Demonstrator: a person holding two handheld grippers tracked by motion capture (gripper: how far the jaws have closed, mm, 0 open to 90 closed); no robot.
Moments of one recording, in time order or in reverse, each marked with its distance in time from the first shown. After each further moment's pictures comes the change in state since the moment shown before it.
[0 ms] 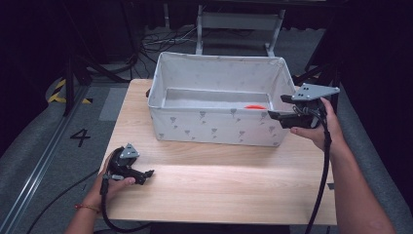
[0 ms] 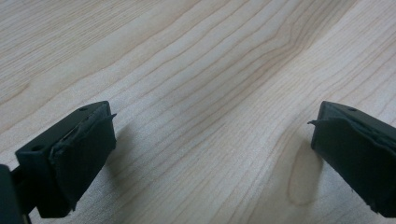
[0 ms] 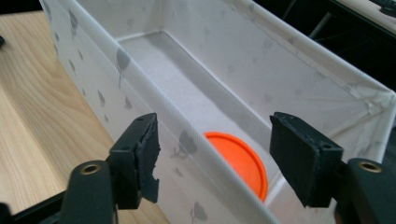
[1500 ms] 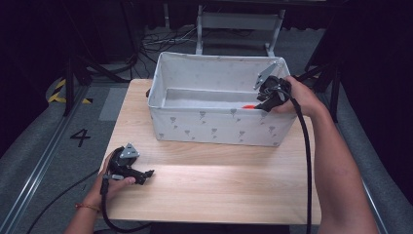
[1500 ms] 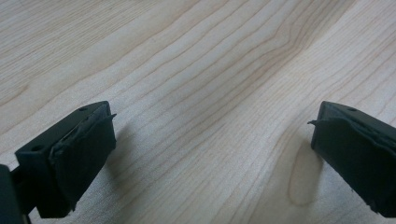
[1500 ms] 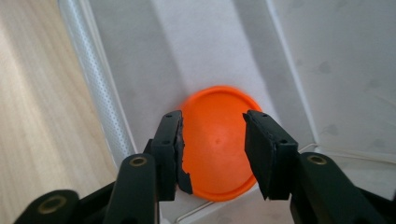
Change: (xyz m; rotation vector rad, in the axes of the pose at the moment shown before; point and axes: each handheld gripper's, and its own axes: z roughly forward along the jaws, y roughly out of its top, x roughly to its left) left arm 0.001 0.000 0.000 -0.001 -0.004 0.006; right arm -0.030 0.049 0.100 0.442 0.231 -0.303
